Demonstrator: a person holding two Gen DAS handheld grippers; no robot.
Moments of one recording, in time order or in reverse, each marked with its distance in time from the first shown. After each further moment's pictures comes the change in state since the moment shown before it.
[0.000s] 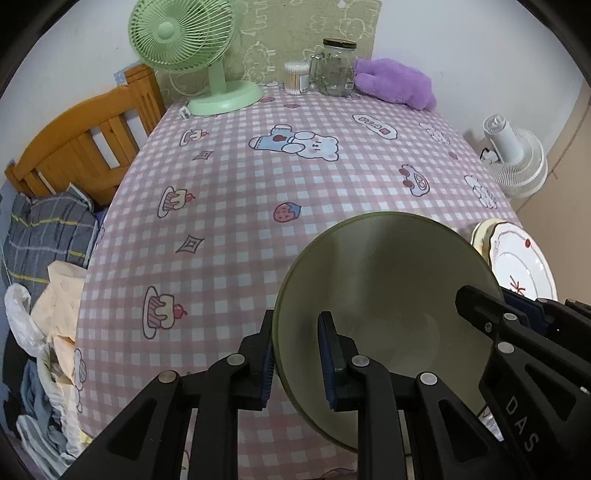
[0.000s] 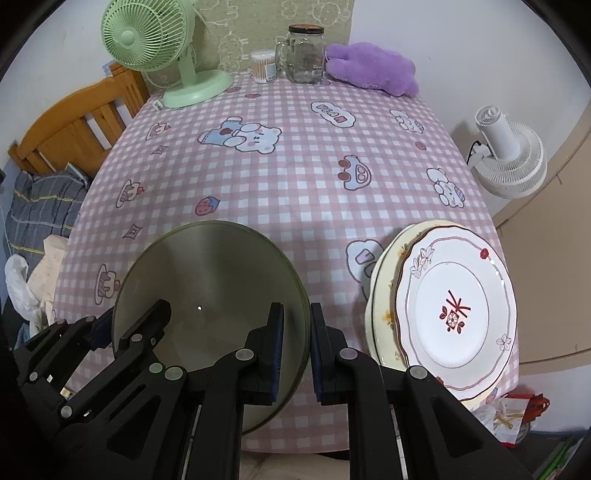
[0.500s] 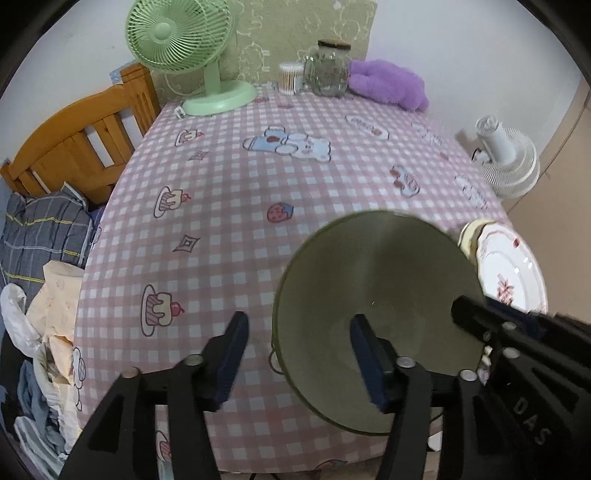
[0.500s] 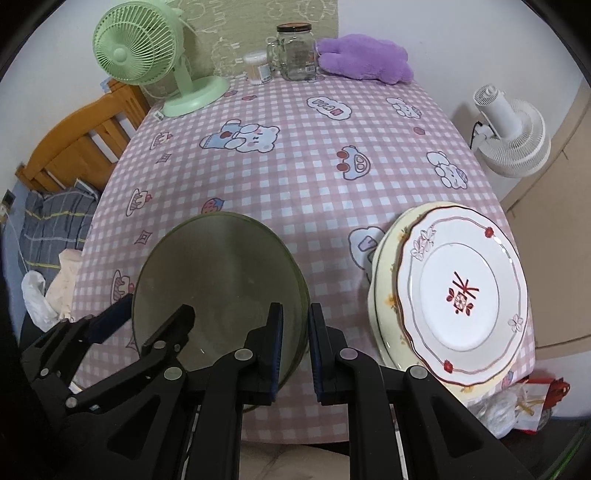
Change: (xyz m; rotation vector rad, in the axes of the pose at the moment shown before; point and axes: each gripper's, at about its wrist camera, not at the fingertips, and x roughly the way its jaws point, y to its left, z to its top) left arm -0.013 0.004 0.001 -0.014 0.001 -0.043; right arm -0.005 -0.015 -0.007 0.075 0.013 0.074
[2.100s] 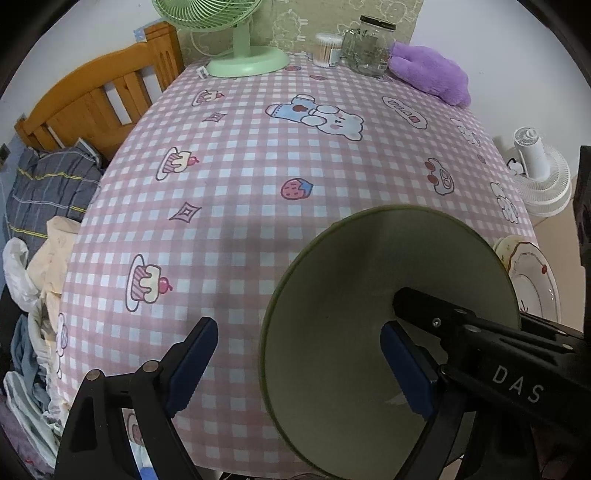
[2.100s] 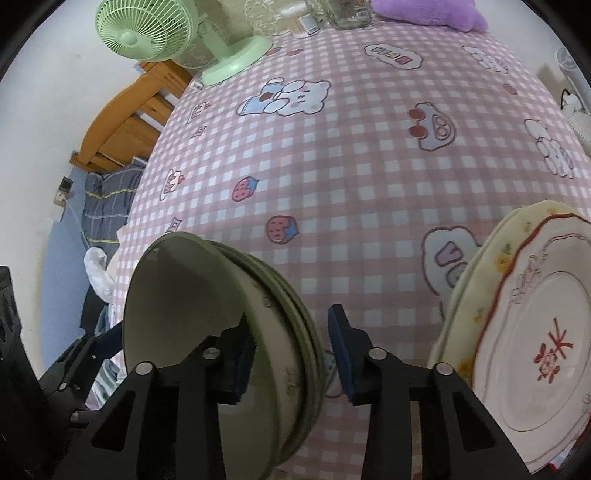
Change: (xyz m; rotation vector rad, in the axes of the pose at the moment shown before) left arm 0.039 0.001 0.007 -0.132 0.110 0.049; right arm 0.080 -0.019 0.034 -0.040 0.174 0.364
